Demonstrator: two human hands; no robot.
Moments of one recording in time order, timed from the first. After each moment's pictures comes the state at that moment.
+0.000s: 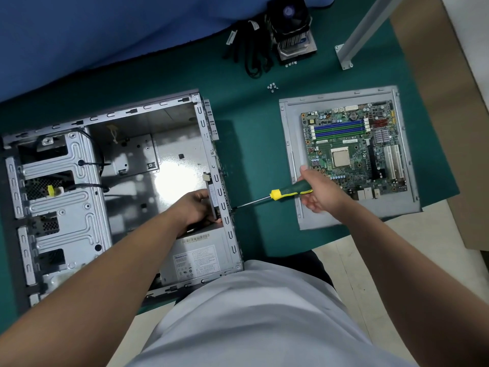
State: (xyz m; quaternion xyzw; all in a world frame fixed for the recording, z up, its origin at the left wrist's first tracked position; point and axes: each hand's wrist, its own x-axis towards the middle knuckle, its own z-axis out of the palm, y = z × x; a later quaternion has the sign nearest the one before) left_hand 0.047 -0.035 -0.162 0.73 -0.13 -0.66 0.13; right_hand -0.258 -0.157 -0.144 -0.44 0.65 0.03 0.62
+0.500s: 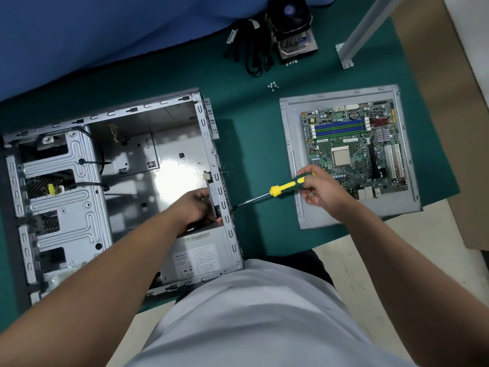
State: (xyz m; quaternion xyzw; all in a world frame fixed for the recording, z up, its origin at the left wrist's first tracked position) left_hand 0.043 -0.035 -0.150 0.72 -0.15 -0.66 0.13; right_hand -0.254 -0.157 -0.137 -0.40 0.64 -0.04 0.65
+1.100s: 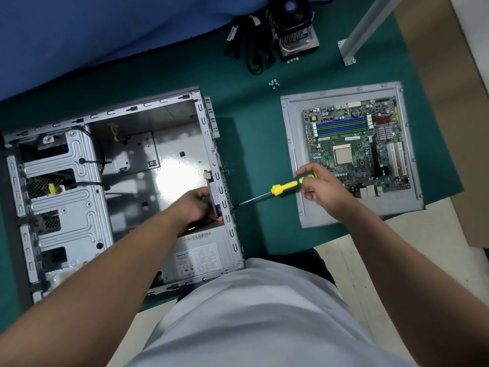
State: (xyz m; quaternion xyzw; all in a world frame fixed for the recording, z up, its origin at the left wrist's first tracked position) left_hand 0.040 -0.038 -0.137 0.73 -0.17 -0.65 0.11; right_hand -0.257 -0.153 -0.141 -0.44 0.62 -0.06 0.64
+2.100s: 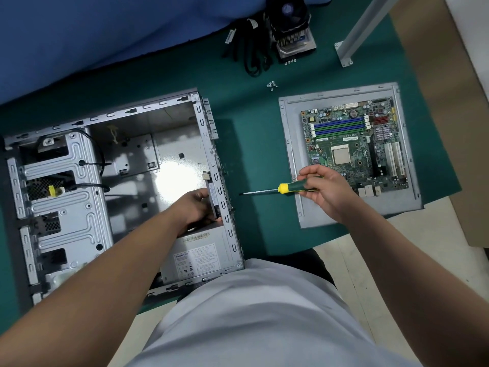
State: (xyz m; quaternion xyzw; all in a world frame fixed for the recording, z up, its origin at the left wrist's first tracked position) left_hand 0.043 -0.037 -0.139 0.74 -0.18 -0.64 0.09; right_hand -0.263 -0.152 -0.139 -0.30 0.62 -0.17 0.71
